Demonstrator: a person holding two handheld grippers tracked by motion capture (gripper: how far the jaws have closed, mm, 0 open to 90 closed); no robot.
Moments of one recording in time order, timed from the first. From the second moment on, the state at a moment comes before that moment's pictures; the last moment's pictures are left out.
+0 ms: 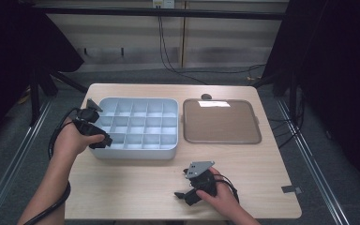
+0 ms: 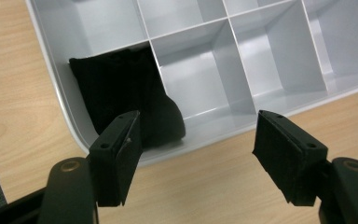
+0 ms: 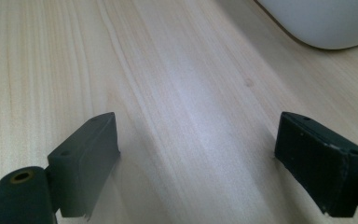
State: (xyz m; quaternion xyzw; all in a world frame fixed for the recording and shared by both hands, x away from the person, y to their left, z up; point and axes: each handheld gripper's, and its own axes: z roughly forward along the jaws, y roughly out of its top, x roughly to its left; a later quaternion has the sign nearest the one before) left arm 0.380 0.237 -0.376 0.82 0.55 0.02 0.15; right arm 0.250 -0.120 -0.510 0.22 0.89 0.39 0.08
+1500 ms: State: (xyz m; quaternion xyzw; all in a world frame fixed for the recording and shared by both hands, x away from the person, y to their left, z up) left arm 0.332 0.211 -0.395 0.86 0.48 0.01 0.18; right arm 0.250 -0.120 -0.510 0.22 0.89 0.39 0.08
